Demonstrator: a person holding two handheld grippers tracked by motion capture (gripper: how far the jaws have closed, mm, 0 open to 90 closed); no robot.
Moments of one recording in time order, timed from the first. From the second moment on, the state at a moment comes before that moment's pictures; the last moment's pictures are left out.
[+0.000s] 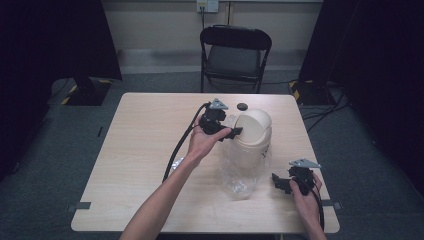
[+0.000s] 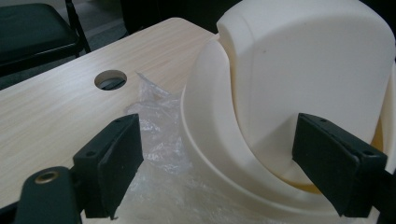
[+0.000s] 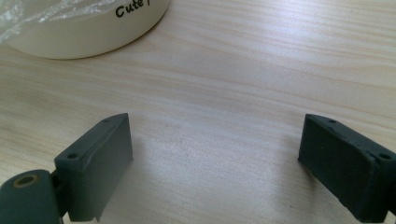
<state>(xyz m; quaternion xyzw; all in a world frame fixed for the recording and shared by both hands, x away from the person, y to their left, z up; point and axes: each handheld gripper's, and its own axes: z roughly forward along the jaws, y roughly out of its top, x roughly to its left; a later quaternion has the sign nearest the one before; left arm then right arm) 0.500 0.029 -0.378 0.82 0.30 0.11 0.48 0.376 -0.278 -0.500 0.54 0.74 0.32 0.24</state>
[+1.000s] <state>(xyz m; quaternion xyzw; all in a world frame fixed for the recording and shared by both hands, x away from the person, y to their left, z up) 0.517 0.011 -0.392 0.82 0.33 0.10 0.45 0.376 -0.278 -0.500 0.54 0.74 0.32 0.24</state>
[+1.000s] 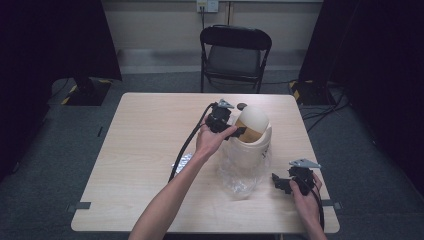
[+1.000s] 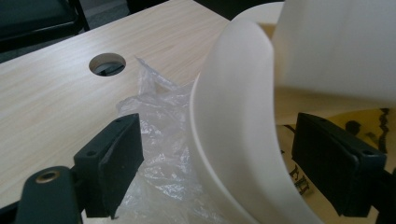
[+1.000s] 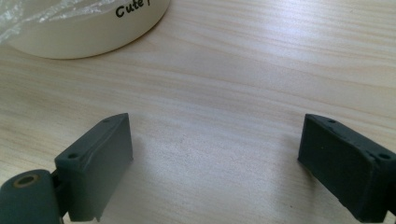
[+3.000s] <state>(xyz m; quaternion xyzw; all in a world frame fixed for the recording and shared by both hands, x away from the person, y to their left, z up) 0.411 0.197 -0.470 0.82 0.37 0.12 0.41 0.376 -0.278 -0.500 0.54 0.74 0.32 0.24</state>
